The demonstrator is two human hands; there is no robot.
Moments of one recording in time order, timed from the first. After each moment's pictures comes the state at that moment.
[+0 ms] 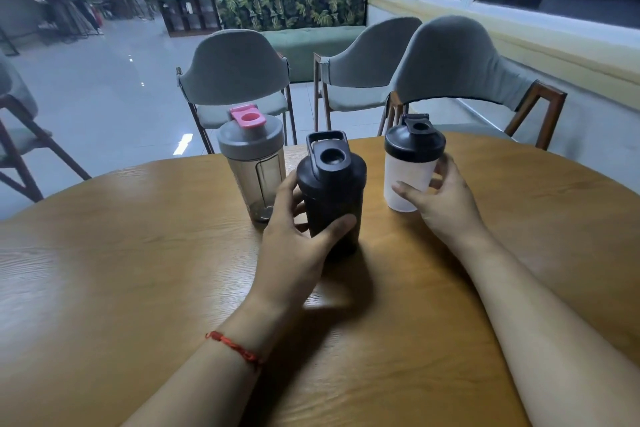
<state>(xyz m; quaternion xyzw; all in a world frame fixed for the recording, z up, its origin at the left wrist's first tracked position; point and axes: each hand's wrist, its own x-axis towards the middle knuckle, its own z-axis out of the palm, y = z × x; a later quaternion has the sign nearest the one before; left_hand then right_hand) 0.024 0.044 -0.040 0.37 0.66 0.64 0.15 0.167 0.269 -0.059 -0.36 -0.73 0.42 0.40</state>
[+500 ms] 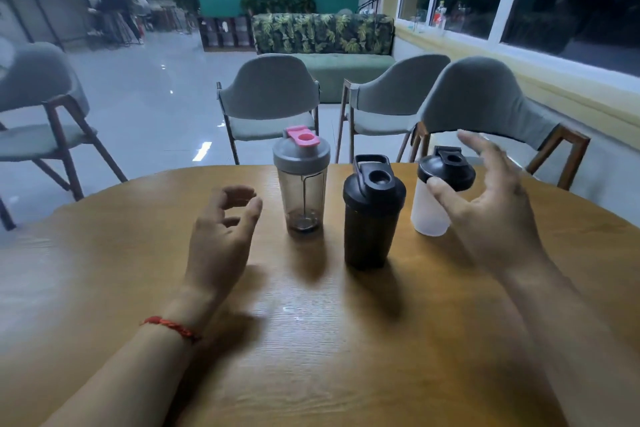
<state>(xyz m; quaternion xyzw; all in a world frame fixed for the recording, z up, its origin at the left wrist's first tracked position) -0.080 -0.045 -0.022 0.36 0.73 0.58 -0.07 0.181 0.182 0.040 -0.32 -0.80 0.24 0.45</state>
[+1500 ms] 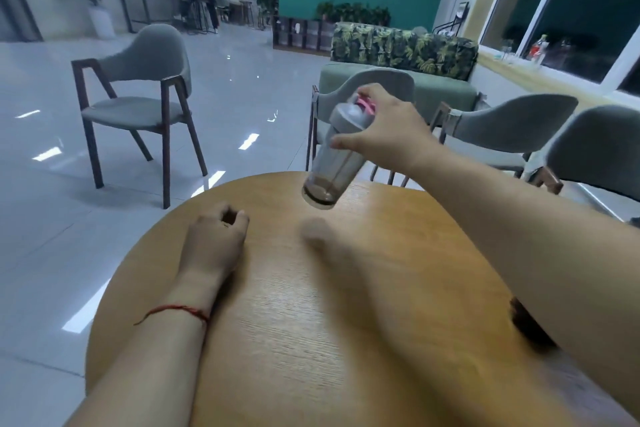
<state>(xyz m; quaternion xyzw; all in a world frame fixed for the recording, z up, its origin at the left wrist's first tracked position) -0.298 -0.208 -0.057 0.14 0.85 0.50 -0.05 -0.191 0.042 0.123 -0.17 -0.94 0.19 0.24</state>
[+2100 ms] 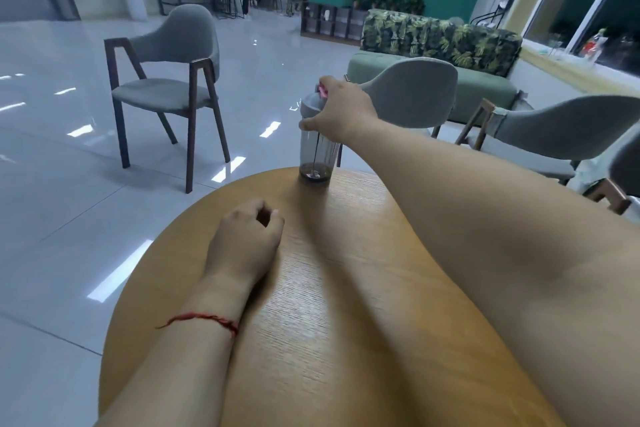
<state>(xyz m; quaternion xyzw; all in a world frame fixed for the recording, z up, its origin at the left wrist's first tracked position) -0.311 -0.201 -0.067 0.17 0.87 0.46 -0.08 -0.374 0.022 0.080 -0.14 -0.96 0.12 0.18</state>
